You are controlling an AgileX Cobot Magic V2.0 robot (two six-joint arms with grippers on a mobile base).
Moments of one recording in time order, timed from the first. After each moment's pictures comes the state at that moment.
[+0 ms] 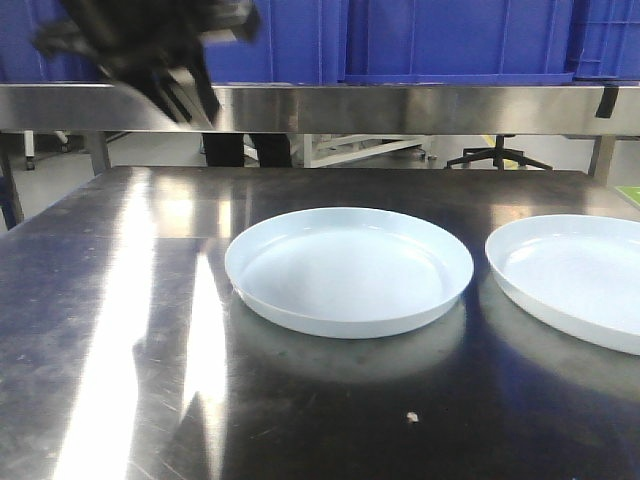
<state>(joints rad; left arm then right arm) -0.51 1.60 -1.29 0.04 0.61 -0.20 -0.06 0.91 -0.59 0.03 0.42 0.23</state>
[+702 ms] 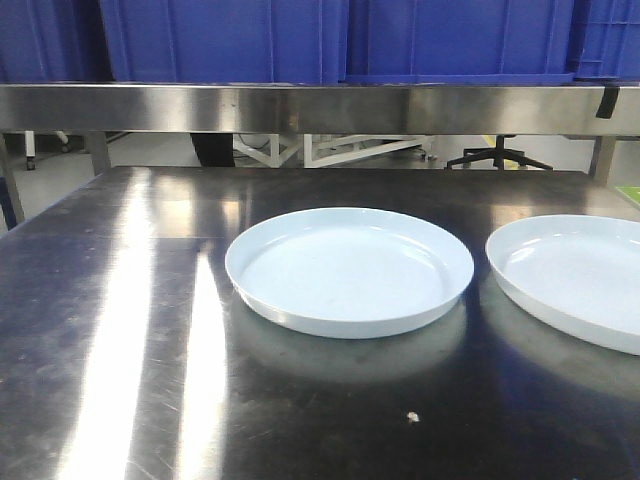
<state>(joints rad) -0.03 1.03 -0.90 0.09 0.57 -0.19 -0.06 0.91 -0.59 0.03 0.42 0.22</state>
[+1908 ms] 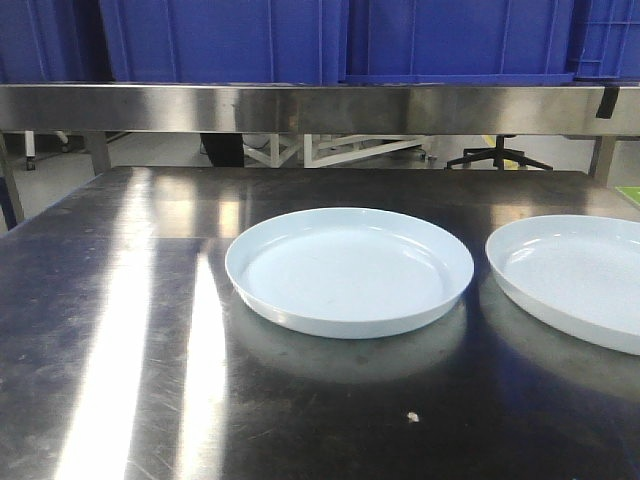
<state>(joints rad) -0.19 0.71 -0.42 0.08 0.59 -0.16 -0.06 0.91 -0.59 0.03 0.42 0.22</state>
